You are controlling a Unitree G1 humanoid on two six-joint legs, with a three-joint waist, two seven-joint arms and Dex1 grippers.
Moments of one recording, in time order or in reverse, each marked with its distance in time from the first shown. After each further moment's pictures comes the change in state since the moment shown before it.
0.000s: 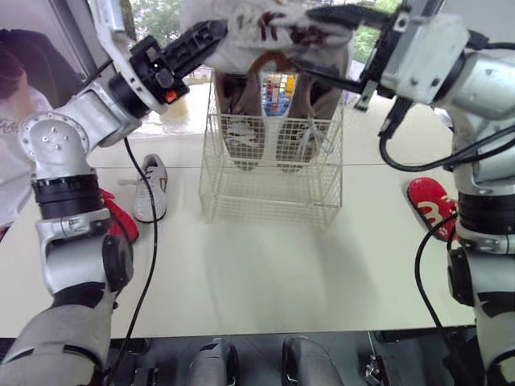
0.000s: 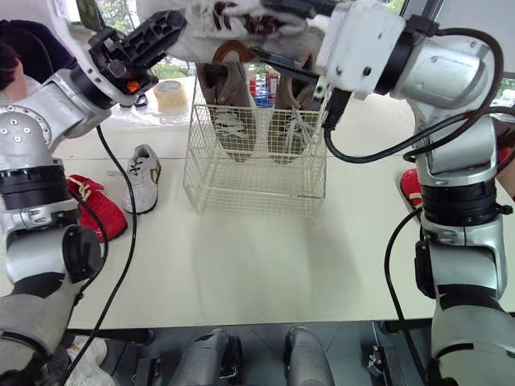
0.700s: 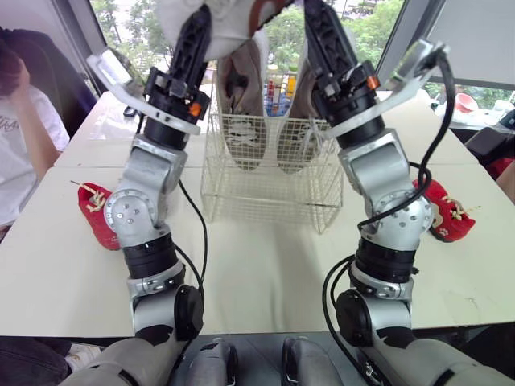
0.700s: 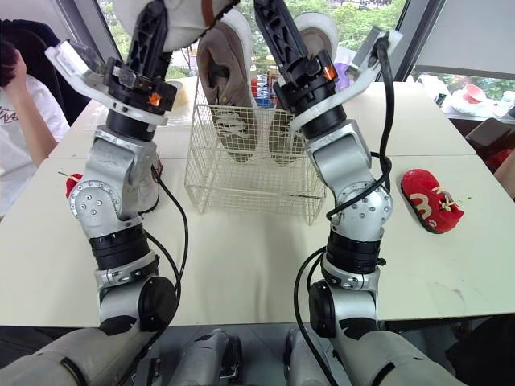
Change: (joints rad) left arm 0.278 -0.477 0.027 -0.414 -0.158 -0.382 0.348; right arm 0.188 0.714 -0.263 -0.196 0.966 0.558 -0.781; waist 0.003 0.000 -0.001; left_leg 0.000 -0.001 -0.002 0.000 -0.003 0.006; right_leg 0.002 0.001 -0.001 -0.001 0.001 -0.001
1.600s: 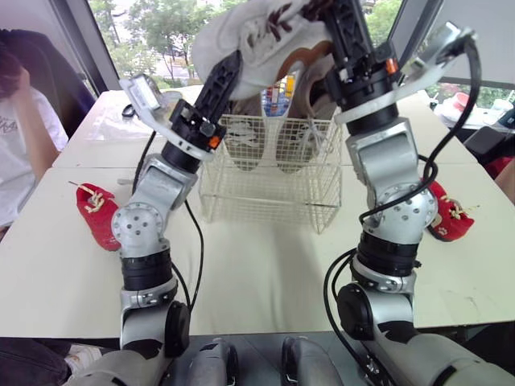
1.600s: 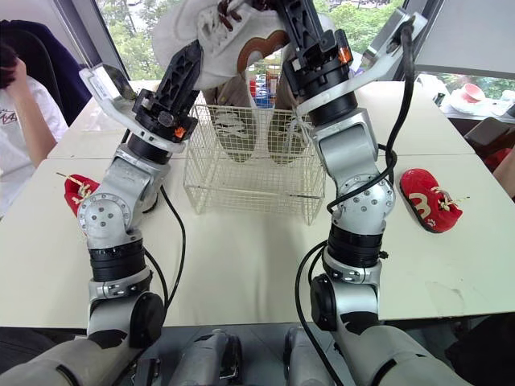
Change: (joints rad) left arm 0.113 0.097 -0.118 0.002 0.059 0.009 -0.097; right arm -0.042 -0.020 -0.001 0.024 0.004 -0.085 0.026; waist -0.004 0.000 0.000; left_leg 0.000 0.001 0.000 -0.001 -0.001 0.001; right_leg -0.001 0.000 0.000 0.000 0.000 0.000
